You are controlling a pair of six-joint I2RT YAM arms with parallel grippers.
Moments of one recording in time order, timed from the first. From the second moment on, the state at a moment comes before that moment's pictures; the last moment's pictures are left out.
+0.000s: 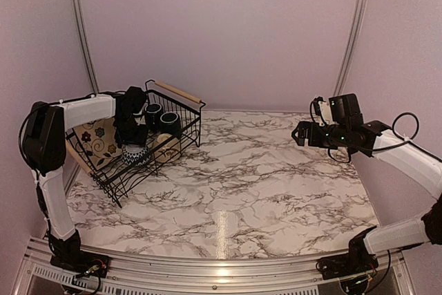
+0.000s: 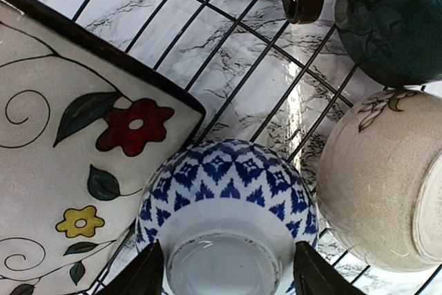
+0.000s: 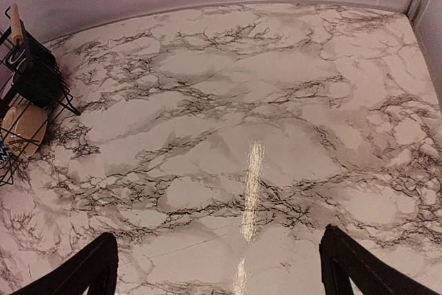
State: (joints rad) left arm -0.33 1.95 1.54 -0.83 -0.23 -0.24; right arm 0.36 1.20 0.97 -0.44 0.02 0.31
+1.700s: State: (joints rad) left arm -0.33 1.65 1.42 -0.83 -0.23 -0.31; right arm 0.36 1.23 0.95 -0.39 -0.06 0.35
